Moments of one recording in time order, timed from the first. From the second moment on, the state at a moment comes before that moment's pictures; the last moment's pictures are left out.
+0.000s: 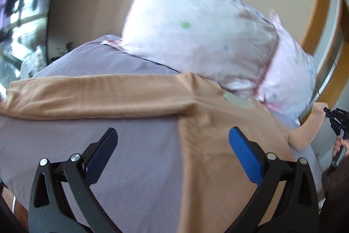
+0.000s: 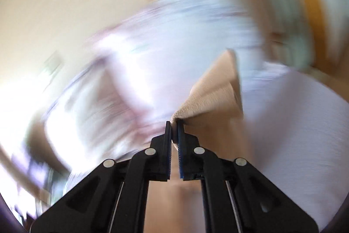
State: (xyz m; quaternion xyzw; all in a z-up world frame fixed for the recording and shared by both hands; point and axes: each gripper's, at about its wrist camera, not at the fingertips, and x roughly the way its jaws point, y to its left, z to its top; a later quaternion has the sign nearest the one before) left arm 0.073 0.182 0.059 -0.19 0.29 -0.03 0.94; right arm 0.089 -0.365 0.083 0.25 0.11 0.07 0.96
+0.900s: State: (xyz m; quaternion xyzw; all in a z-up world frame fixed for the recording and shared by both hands) left arm 0.054 0.389 0.014 -0.51 0.31 0.20 0.77; right arm 0.179 -0.067 -0.004 0.08 0.38 0.34 0.85
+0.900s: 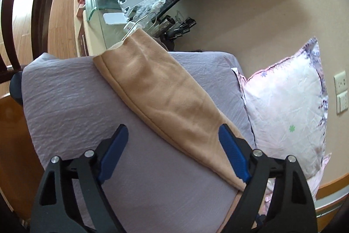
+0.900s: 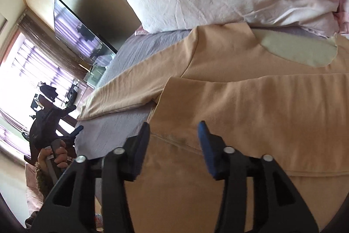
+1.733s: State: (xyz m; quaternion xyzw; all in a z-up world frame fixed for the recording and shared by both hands) left arm 0.171 -0.089 0.054 0.23 0.34 -0.17 0.90; right arm 0.150 -0.290 0.037 0.21 0.25 0.20 0.92
